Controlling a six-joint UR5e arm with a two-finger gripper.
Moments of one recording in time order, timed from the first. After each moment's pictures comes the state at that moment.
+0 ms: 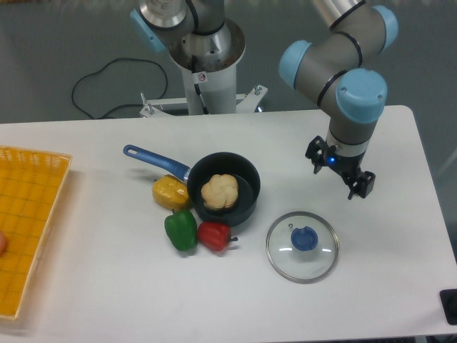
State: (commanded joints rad) arm 2.71 -1.97 -1.63 -1.09 1.59 1.37
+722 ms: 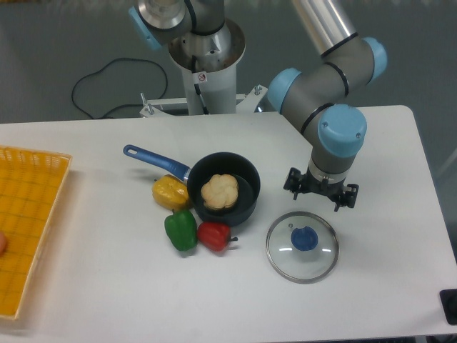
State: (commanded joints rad) arm 2.66 -2.06 -1.62 -0.99 1.57 0.74
